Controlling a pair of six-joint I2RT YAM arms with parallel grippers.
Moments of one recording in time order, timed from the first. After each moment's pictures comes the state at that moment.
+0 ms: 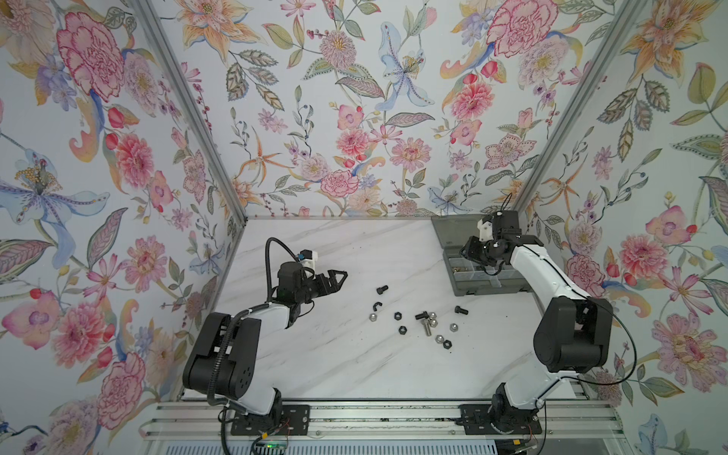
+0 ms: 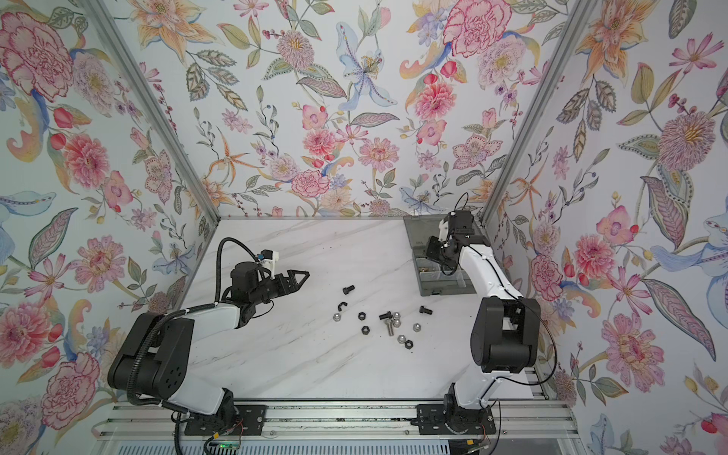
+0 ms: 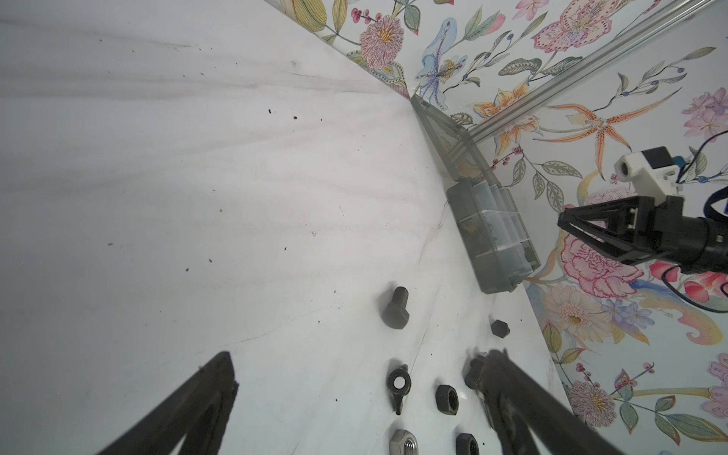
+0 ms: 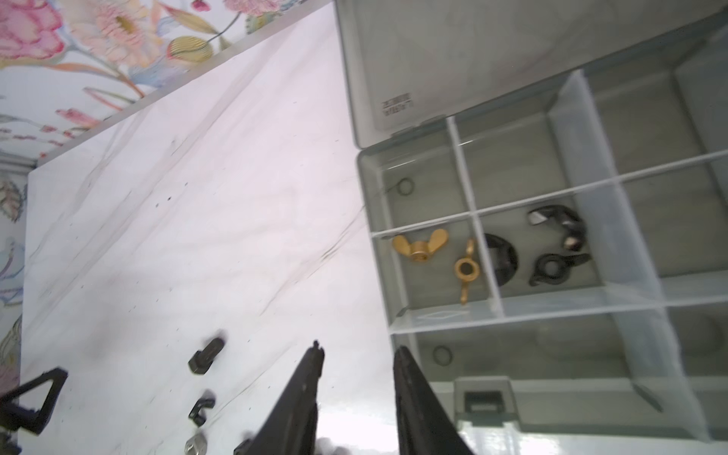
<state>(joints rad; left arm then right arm) -0.19 1.55 0.62 0.45 0.53 -0.58 0.06 1.67 1.37 -0.65 -0.27 0.31</state>
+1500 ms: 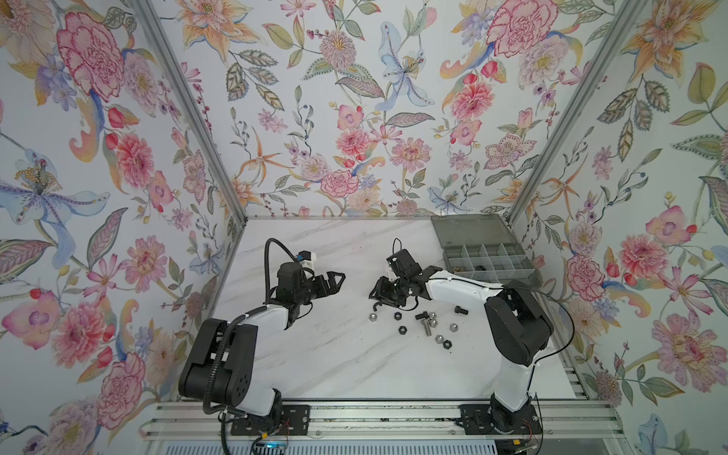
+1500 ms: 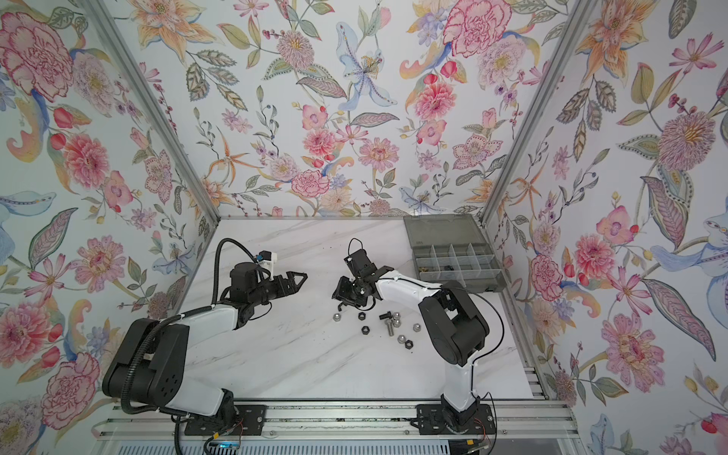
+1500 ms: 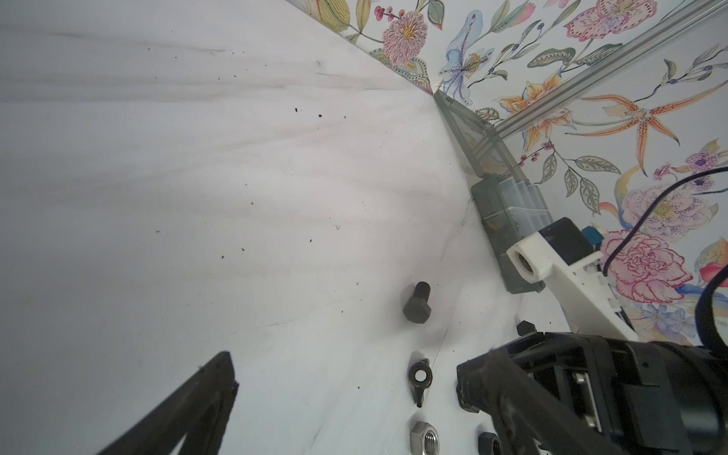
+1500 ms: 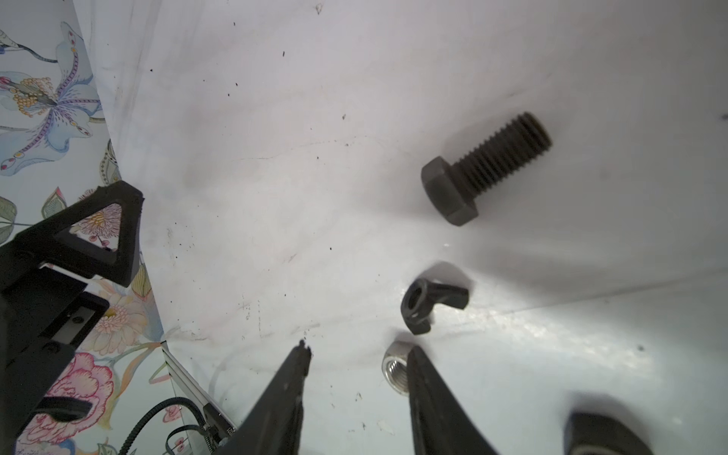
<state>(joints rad) -0.20 1.50 0.62 0.36 0.47 -0.53 0.69 1.90 1.26 -0.34 -0.34 0.89</state>
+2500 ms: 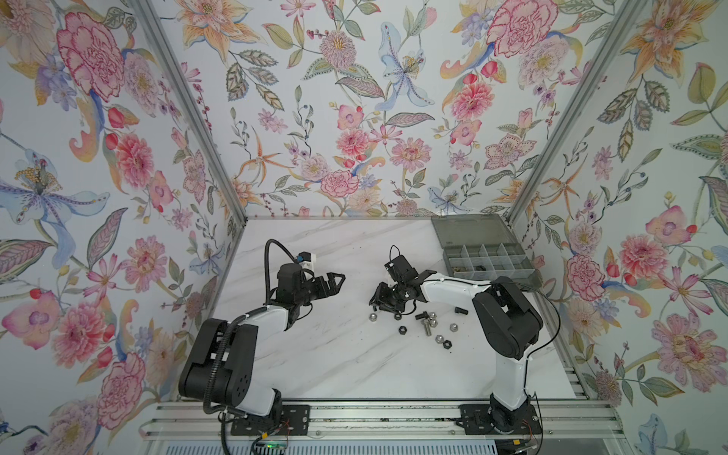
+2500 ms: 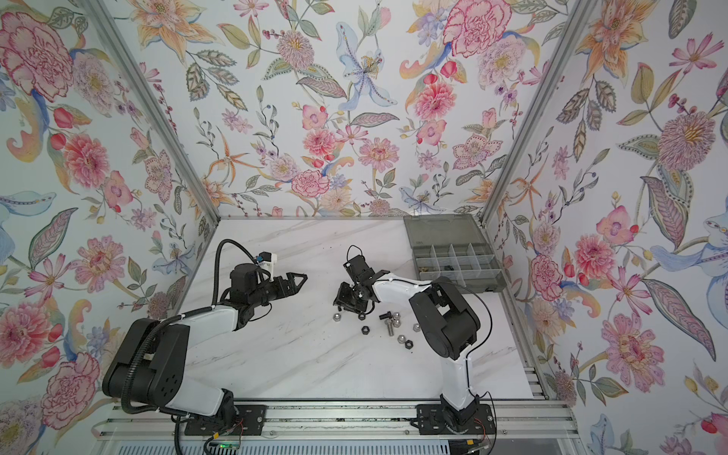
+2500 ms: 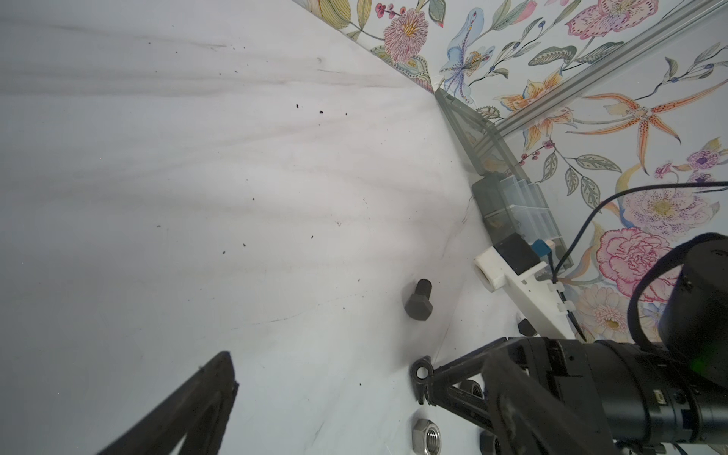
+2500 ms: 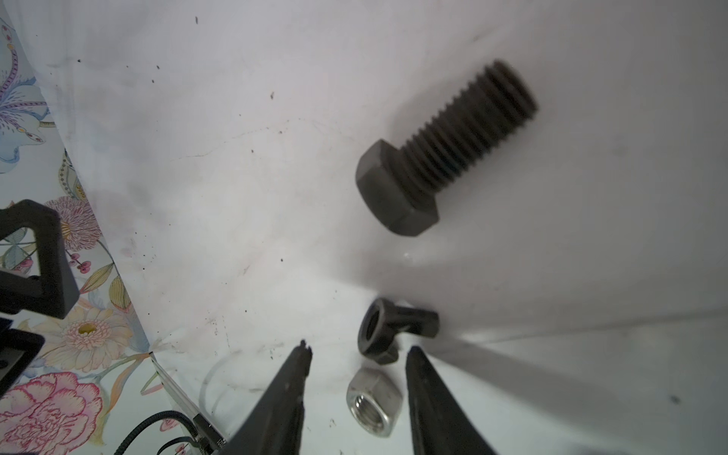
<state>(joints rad) -0.20 1.51 0.61 0.37 0.47 -0.53 0.69 1.97 1.24 -0.33 -0.35 0.92</state>
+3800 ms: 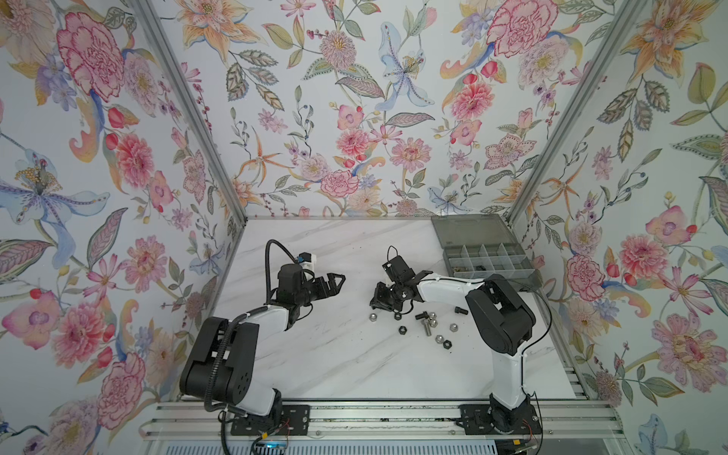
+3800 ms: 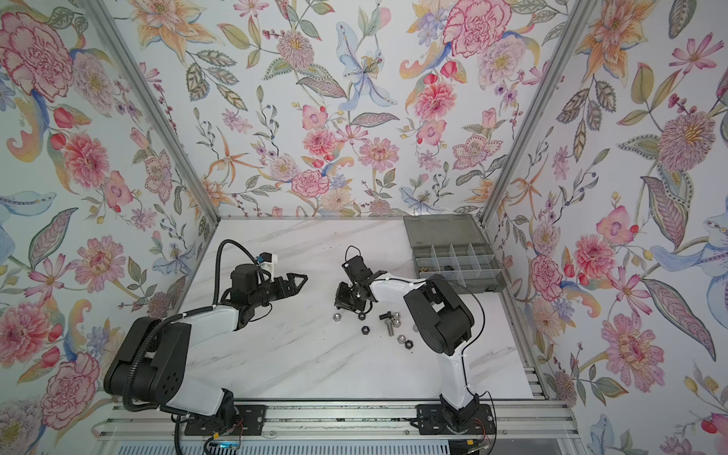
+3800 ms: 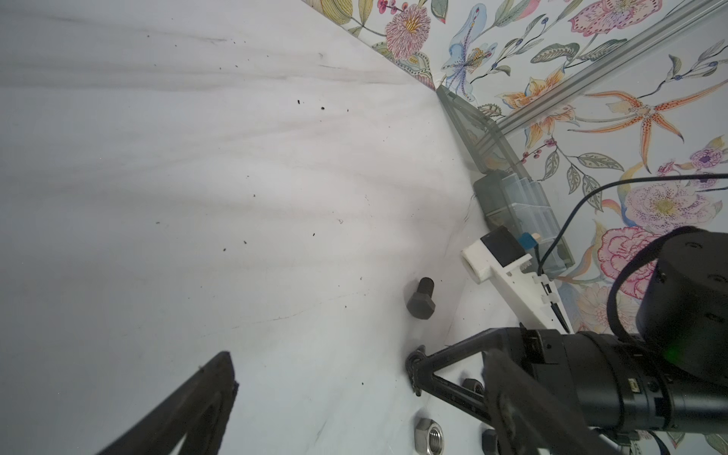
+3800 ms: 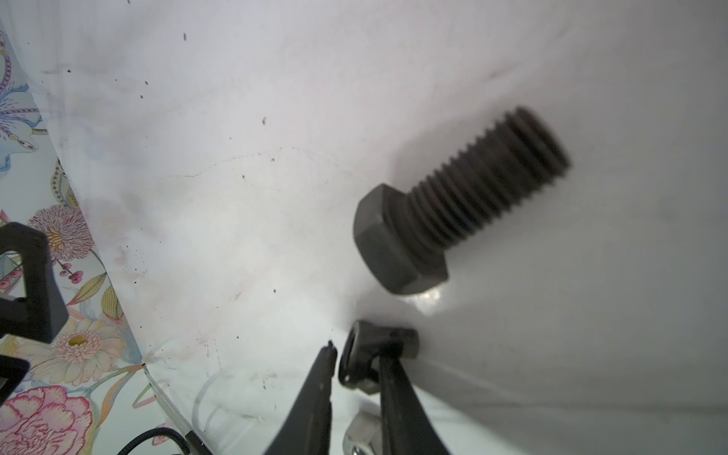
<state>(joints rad) -0.20 1.52 0.61 0.39 0.47 -0.53 0.69 2.01 1.26 -0.29 -0.33 0.91</state>
